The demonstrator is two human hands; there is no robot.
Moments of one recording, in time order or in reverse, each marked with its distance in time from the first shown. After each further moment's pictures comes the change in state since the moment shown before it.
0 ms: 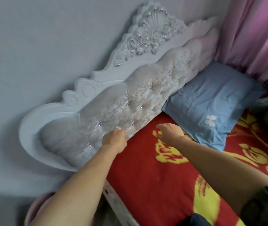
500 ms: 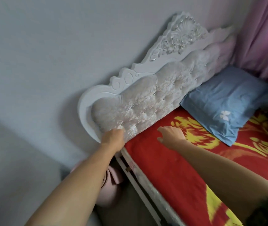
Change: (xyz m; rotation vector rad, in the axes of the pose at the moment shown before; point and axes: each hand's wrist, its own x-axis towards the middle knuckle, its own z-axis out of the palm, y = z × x) left_hand -0.198 -0.123 -0.031 0.033 0.008 -0.108; right_hand -0.142 -0.170 -0.003 -0.036 0.022 -0.095
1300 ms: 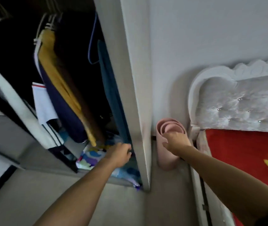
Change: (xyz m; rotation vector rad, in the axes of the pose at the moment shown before) left_hand -0.504 -0.127 0.099 -0.244 0.076 -0.592; right_hand -0.268 -0.296 0.042 -0.012 -0.113 -0.776
